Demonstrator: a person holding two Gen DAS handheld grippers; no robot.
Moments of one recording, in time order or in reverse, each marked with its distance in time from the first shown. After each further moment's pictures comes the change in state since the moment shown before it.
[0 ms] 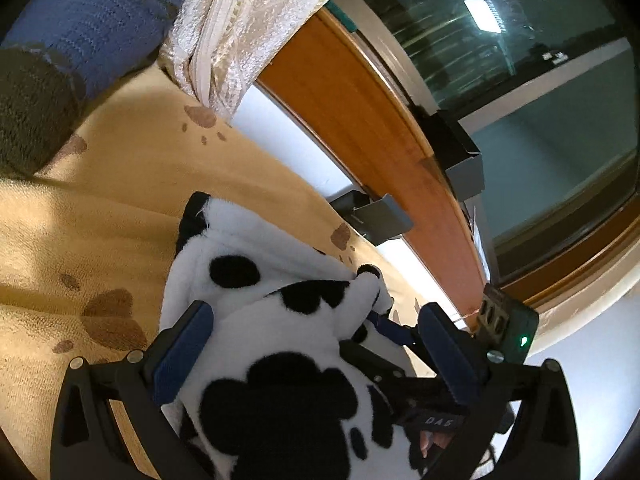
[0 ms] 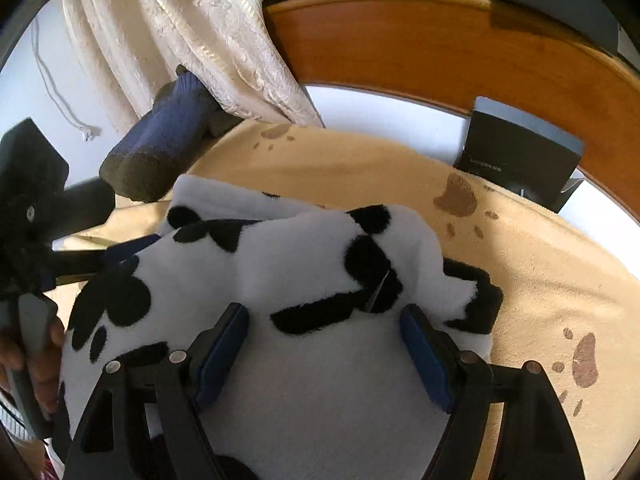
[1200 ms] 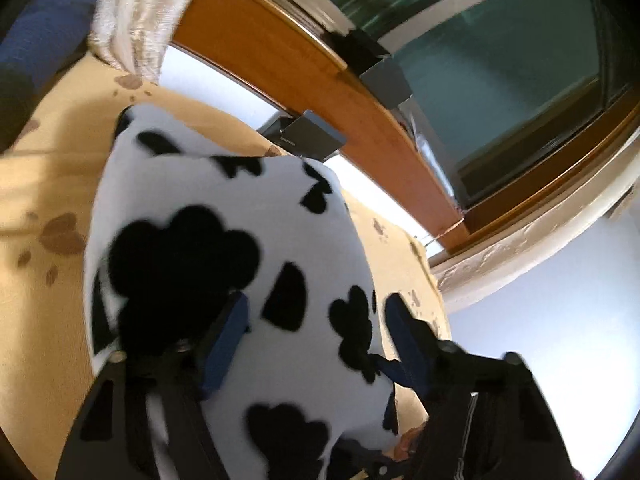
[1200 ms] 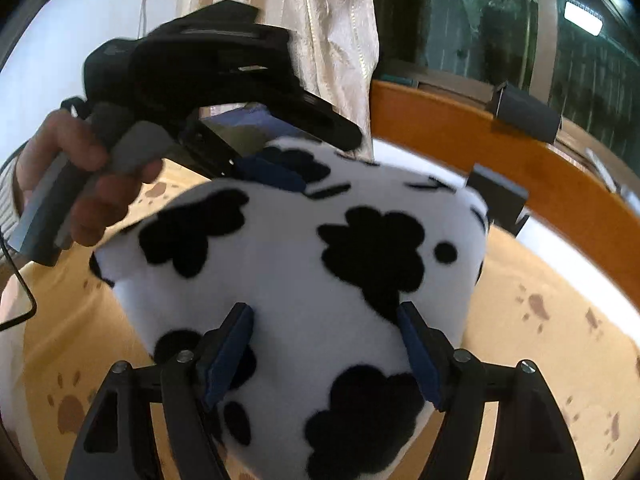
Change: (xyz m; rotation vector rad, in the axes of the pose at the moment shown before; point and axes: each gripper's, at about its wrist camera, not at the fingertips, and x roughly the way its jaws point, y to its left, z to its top) left arm -0.022 -0.043 -0.062 0.148 0.169 -0.128; right arm -0.082 0.079 -0.153 -0.282 -0.283 -0.114
